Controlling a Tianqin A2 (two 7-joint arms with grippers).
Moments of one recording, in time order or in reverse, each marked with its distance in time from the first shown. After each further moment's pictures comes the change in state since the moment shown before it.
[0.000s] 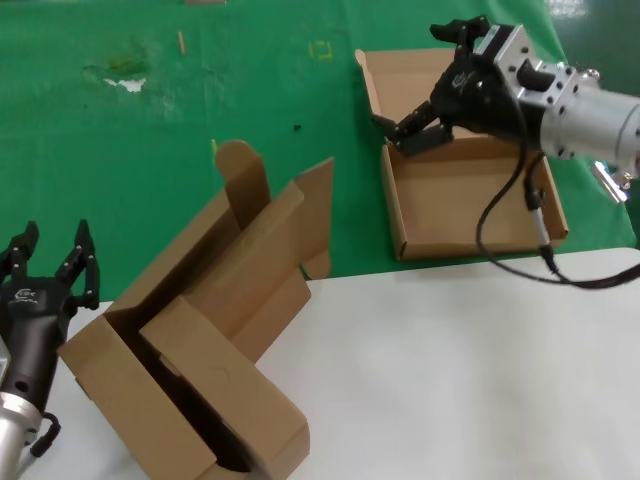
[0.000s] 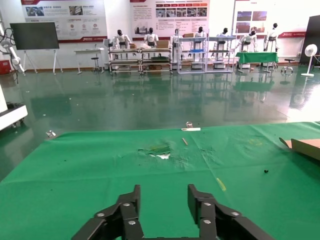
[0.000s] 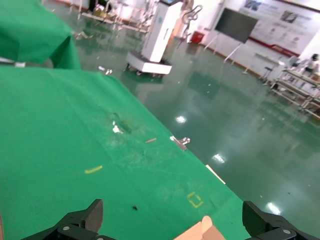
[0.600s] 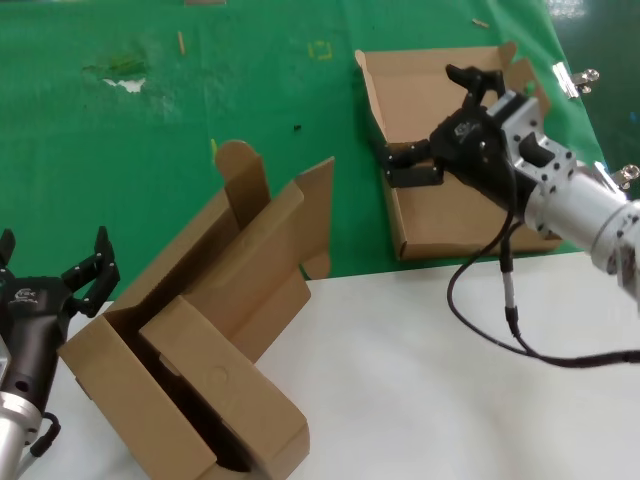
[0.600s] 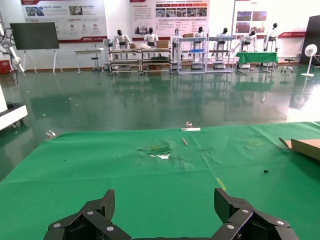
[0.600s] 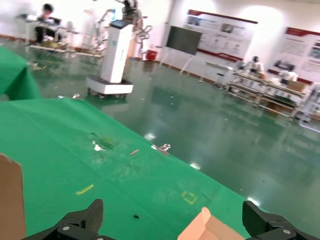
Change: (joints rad) left arm 0.000 0.000 0.000 0.000 0.000 0.000 0.000; right arm -0.306 -0.045 0.101 0.201 0.120 0.243 -0.019
